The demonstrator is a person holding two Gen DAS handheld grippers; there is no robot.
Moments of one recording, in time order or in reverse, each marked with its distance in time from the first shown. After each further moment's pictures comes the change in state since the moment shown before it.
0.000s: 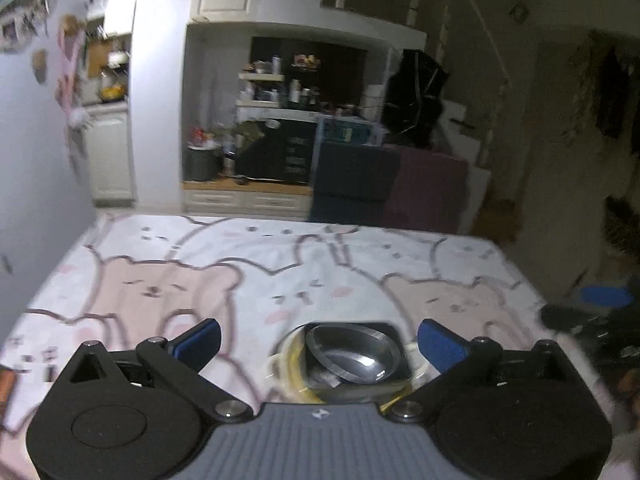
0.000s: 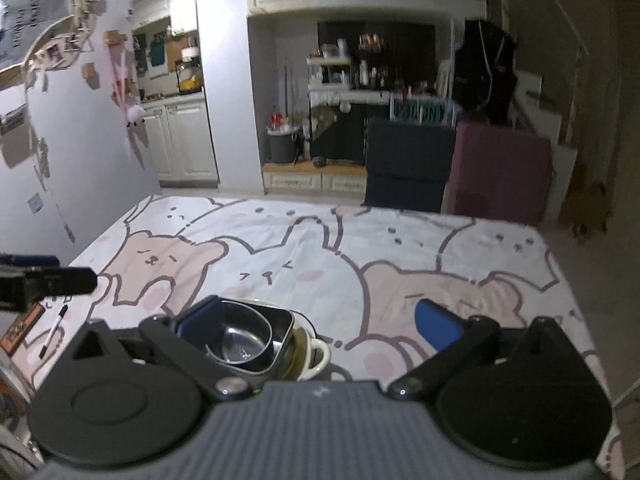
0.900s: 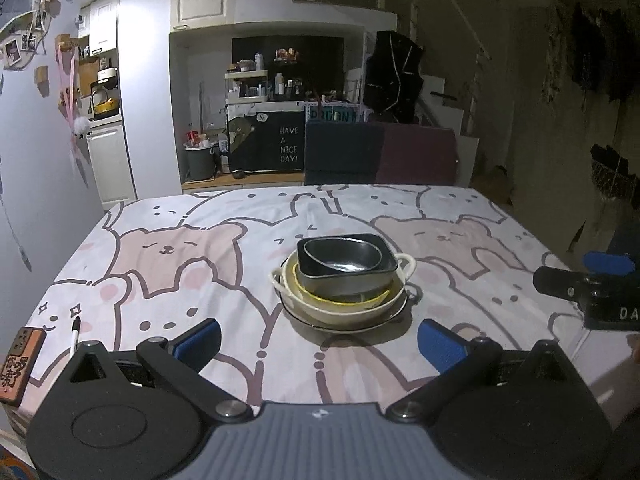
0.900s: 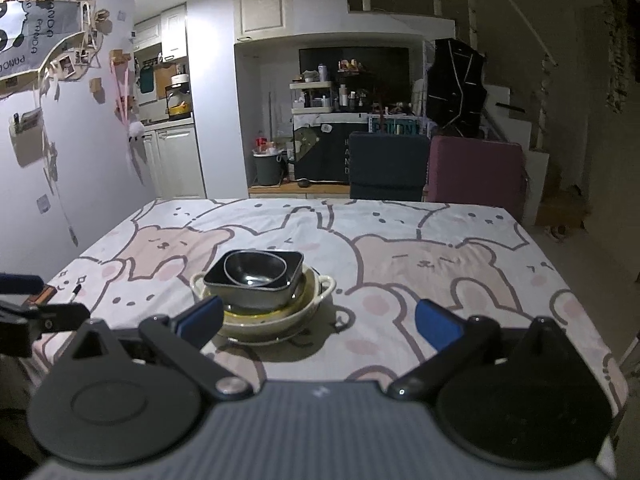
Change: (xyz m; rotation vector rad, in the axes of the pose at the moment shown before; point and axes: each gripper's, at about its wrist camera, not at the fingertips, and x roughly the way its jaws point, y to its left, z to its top) left arm -0.071 -0.014 -0.104 0.101 0.016 -0.002; right arm -0.087 0.032 -0.111 0.049 -0.079 -0.052
